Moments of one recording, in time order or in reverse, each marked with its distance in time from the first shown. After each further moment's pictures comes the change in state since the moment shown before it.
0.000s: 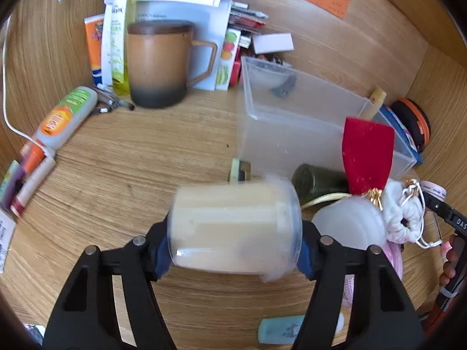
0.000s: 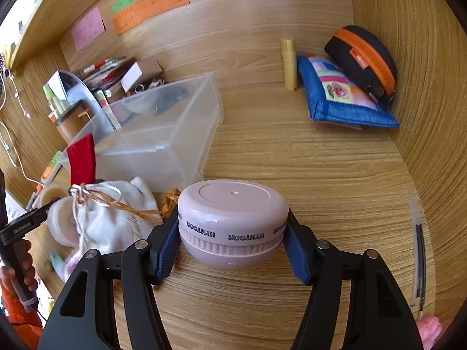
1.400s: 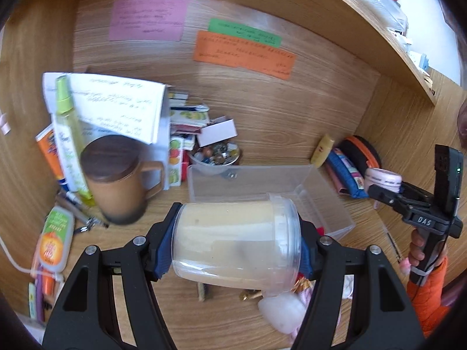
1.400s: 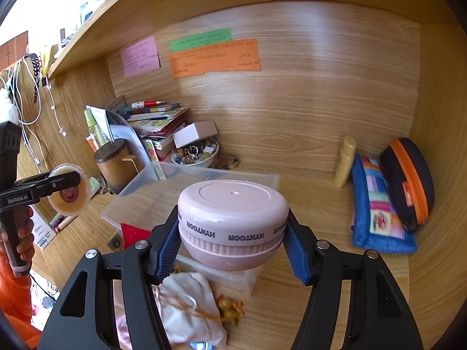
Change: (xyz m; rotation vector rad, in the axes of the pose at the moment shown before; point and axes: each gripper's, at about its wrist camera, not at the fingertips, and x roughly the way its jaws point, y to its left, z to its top) left arm -0.047 -0.023 0.122 0.155 -0.104 -0.226; right arm -0.019 0.075 0.099 -0.202 -0.133 0.116
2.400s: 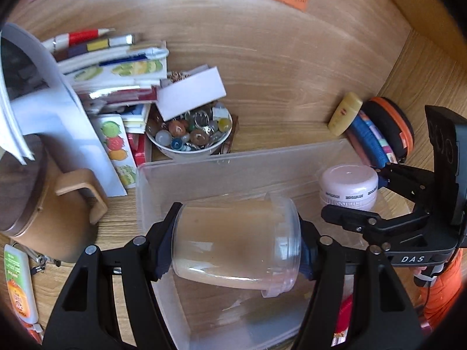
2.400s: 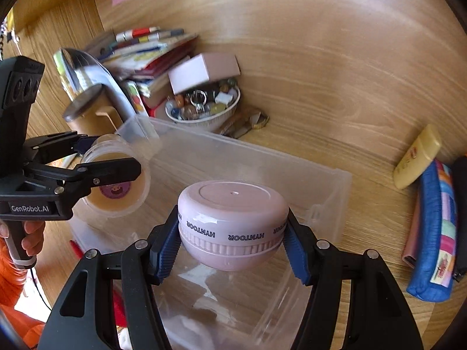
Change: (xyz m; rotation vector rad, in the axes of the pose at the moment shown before) left arm 0.145 -0.005 0.020 0.064 0.261 -0.012; right arm 0.141 0.014 0.011 -0.083 0.332 0.064
